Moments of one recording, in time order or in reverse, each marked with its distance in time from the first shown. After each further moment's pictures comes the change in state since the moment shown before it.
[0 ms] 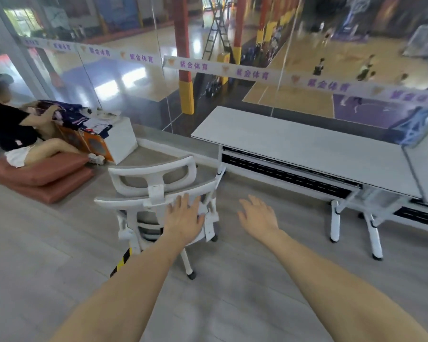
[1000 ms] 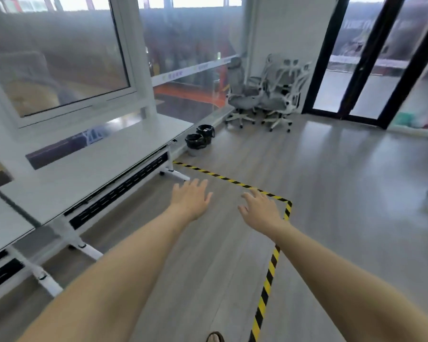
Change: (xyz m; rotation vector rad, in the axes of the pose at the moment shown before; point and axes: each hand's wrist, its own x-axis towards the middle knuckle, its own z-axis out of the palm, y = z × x) left_hand -0.359 1.076 -0.023 0.103 0.040 1.525; right_hand -0.790 0.697 -0.145 0.100 0.473 1.372
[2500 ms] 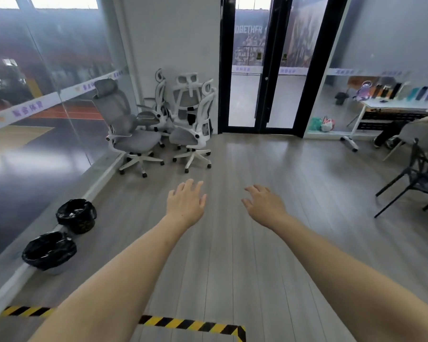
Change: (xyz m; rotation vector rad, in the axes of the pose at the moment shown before) left_hand 1.292 0.475 0.015 -0.138 0.103 0.396; right_hand 1.013 0.792 -0.222 -0.025 0.143 0.402
